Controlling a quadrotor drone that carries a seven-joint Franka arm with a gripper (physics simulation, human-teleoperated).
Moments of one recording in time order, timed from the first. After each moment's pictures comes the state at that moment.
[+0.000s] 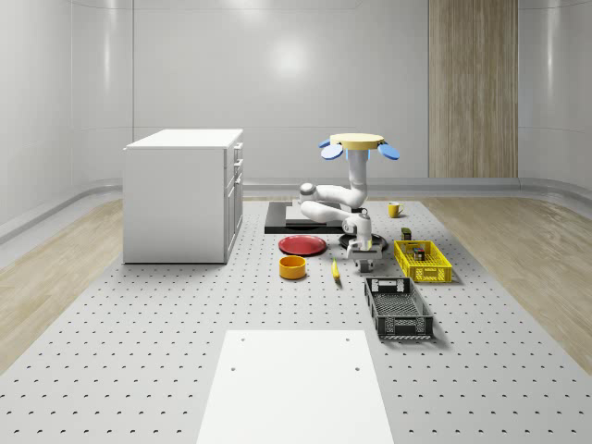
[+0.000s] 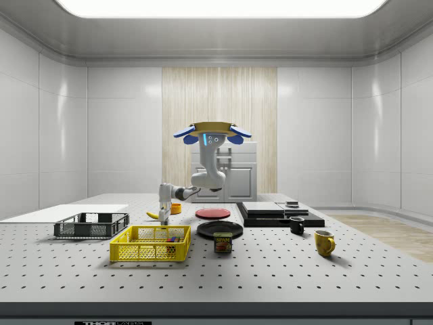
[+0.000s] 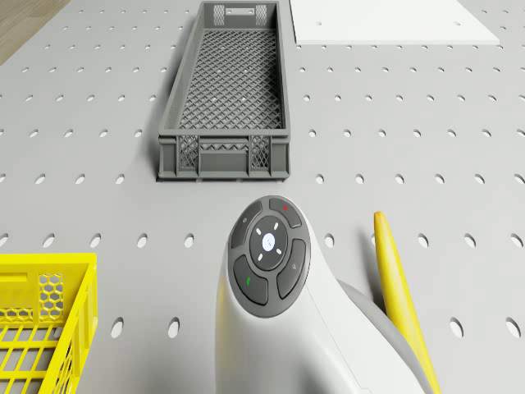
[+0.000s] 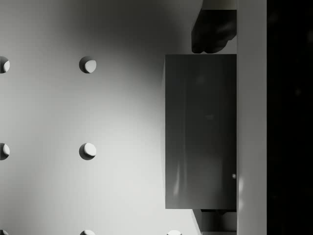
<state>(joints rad) -1.19 -1.57 1.21 -2.83 -1.91 1.68 1.68</state>
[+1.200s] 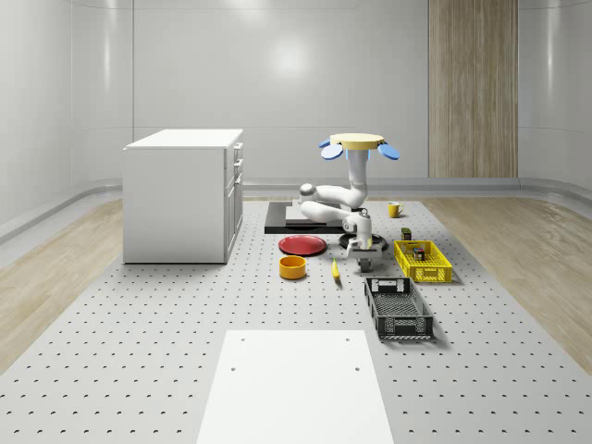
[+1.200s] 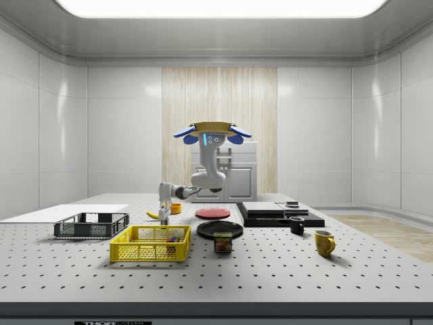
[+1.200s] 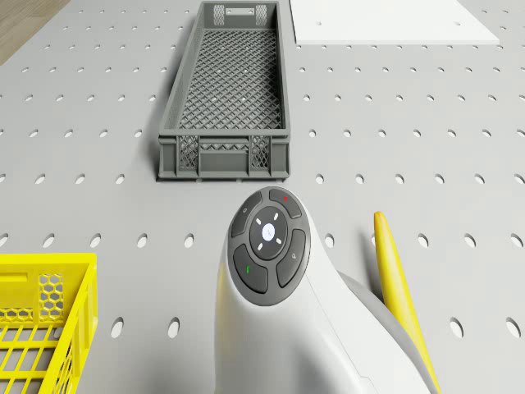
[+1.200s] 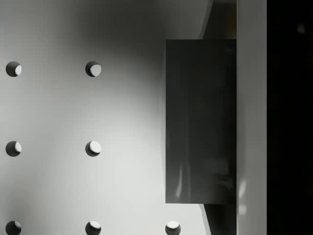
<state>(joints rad) -1.17 -1.55 1.25 -2.84 -1.88 1.64 1.68</state>
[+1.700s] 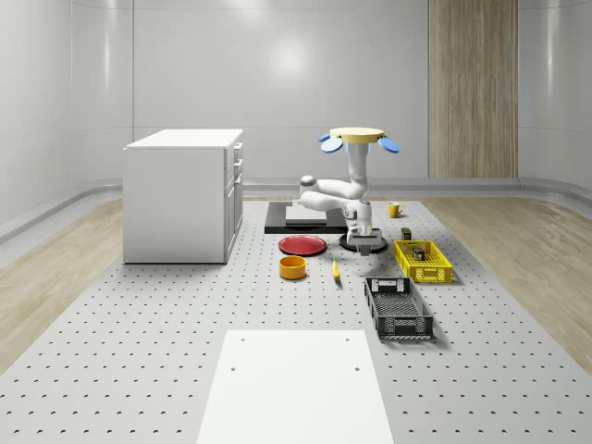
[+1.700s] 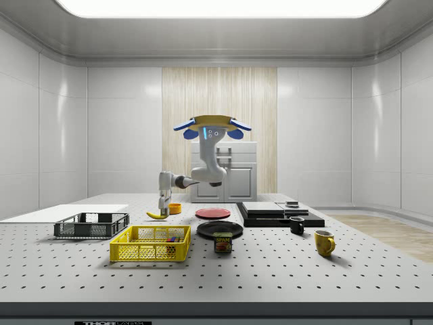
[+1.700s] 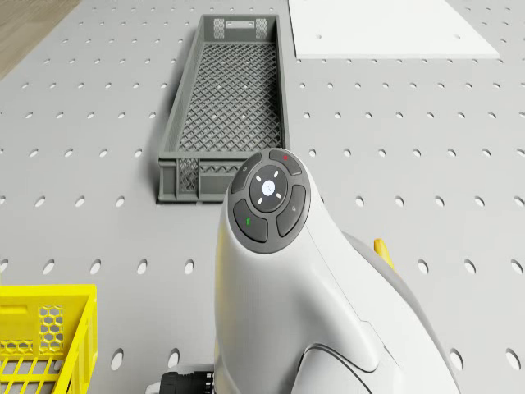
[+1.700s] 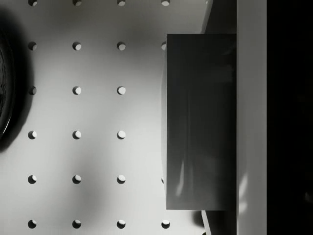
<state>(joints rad) -1.16 -1.55 1.37 -2.87 -1.77 1.60 1.68</state>
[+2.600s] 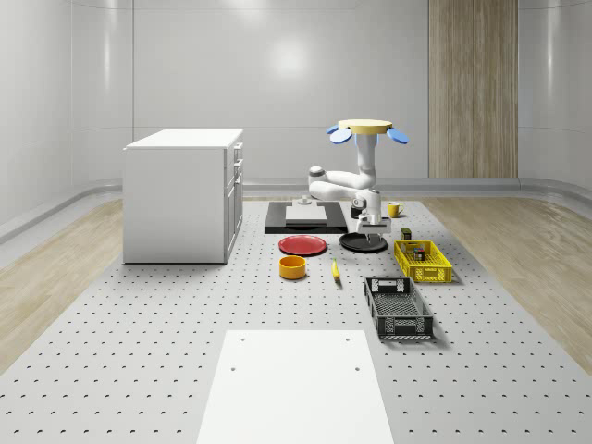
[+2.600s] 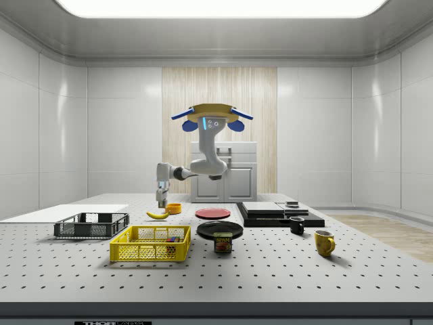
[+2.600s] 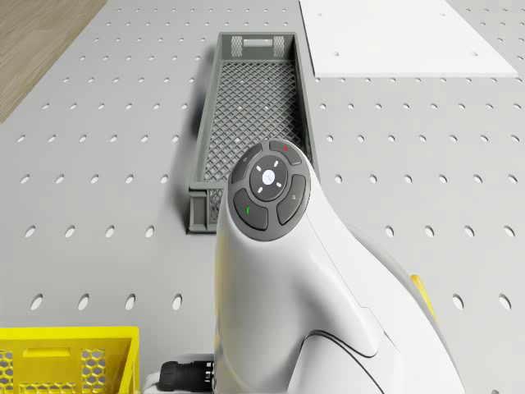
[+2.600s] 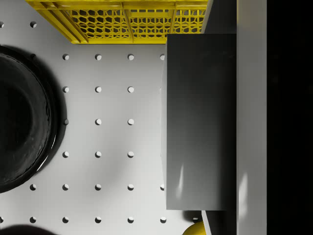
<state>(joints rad) -1.16 -1.56 1.40 -2.87 -1.74 1.61 1.68</state>
